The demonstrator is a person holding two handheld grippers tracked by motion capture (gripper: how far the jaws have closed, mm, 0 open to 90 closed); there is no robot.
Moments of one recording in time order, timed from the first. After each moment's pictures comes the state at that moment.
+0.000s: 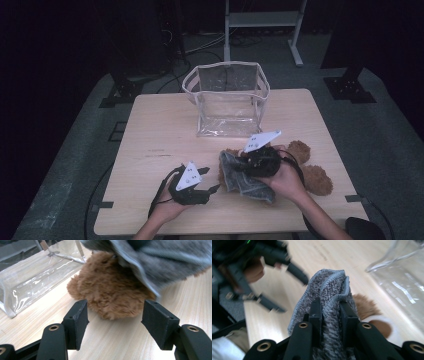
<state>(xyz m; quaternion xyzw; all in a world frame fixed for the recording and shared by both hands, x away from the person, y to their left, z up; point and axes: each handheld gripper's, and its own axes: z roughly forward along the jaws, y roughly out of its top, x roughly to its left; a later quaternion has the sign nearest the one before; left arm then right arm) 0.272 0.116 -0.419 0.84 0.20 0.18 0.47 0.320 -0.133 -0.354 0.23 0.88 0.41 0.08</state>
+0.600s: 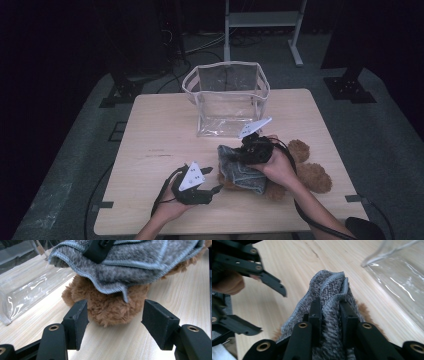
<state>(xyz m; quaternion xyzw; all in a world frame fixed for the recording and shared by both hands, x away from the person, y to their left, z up) 0.272 0.111 -0.418 0.84 0.19 0.18 0.47 0.358 -0.122 -0.364 0.25 0.88 0.39 0.05</state>
